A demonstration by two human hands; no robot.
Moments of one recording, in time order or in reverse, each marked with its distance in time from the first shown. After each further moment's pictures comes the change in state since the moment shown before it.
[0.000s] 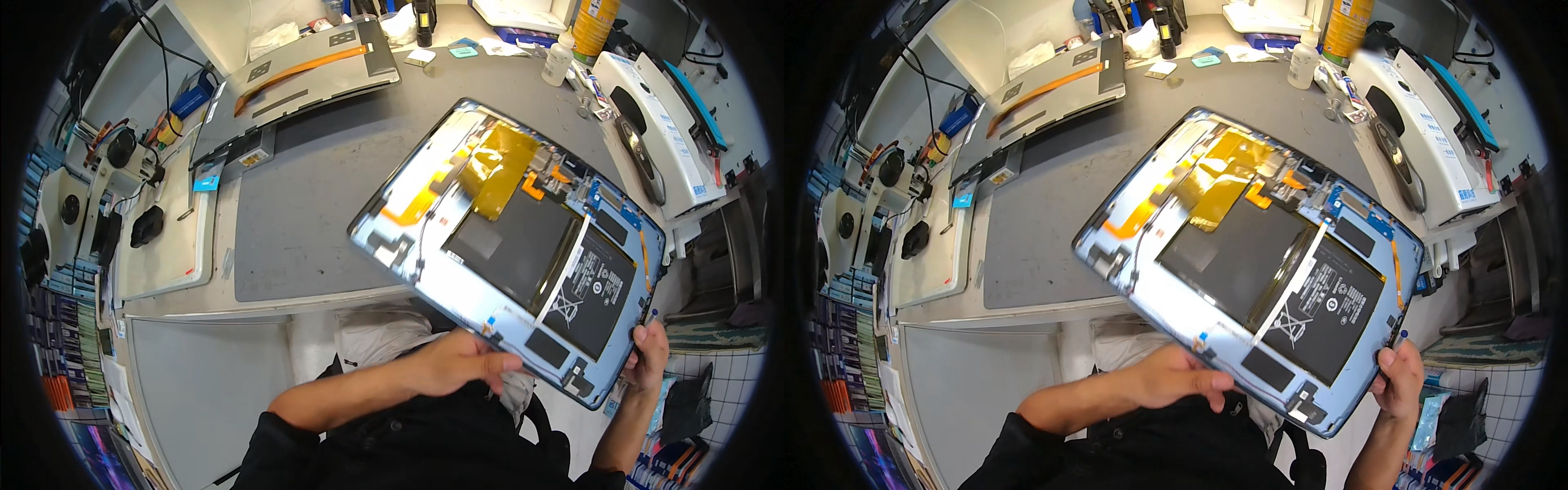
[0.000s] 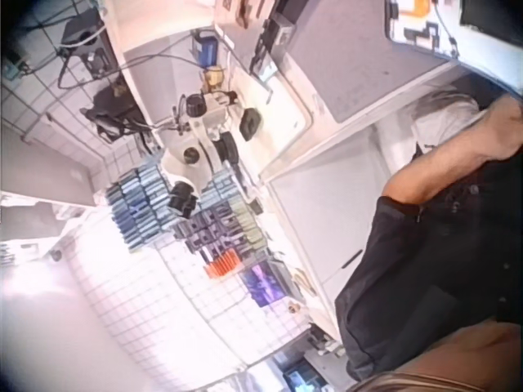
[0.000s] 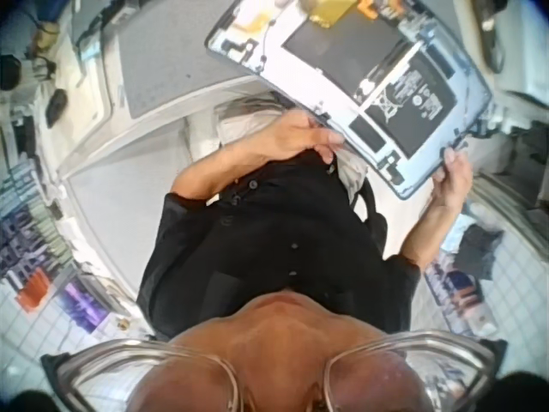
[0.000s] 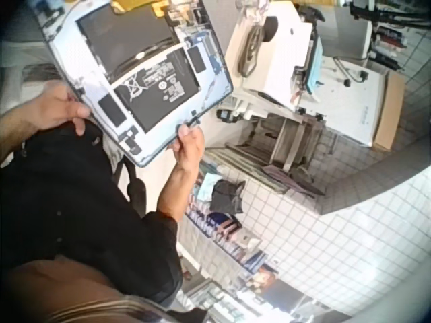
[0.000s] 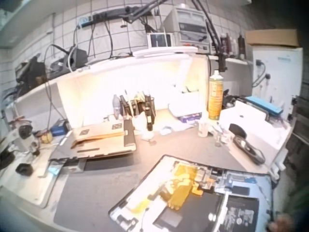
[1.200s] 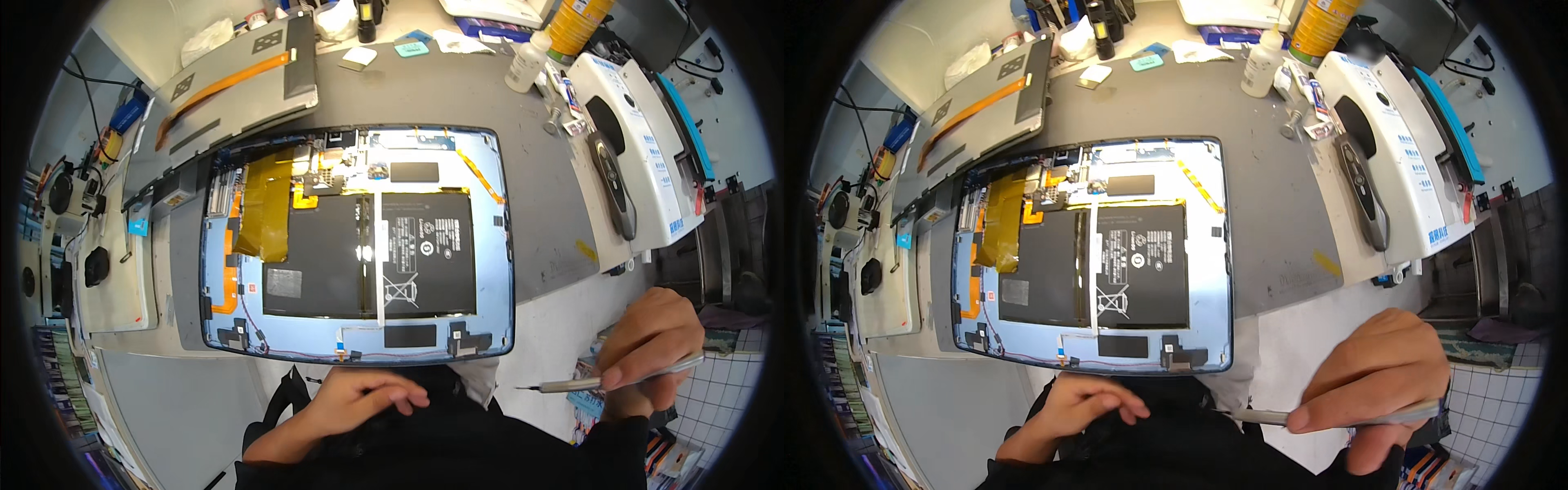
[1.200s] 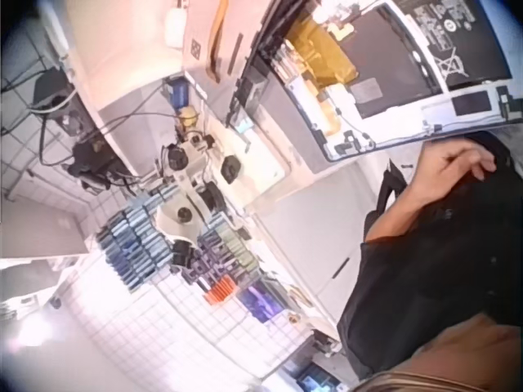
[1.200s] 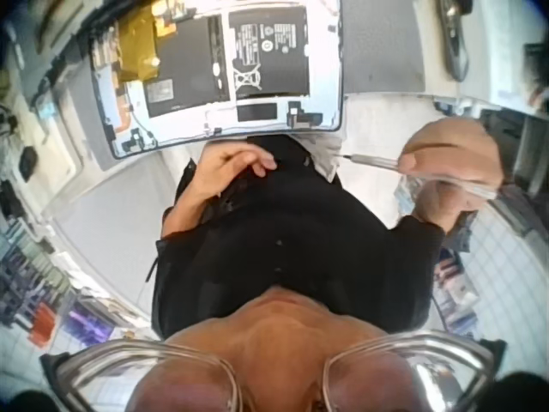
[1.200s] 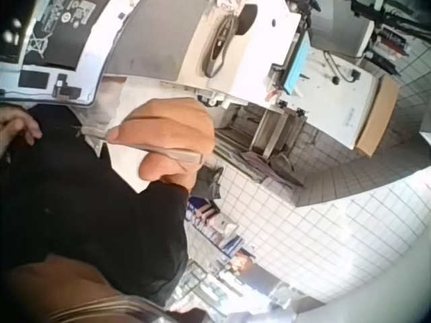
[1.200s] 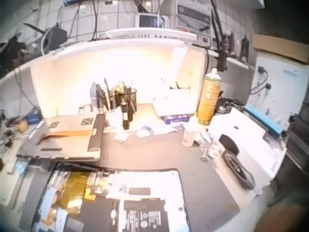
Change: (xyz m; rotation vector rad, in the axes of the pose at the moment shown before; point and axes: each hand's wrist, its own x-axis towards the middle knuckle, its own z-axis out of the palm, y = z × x) left_hand -0.031 0.027 -0.002 0.260 0.326 0.027; right_hand 0.117 -0.145 0.065 -0.613 -0.948 -0.587
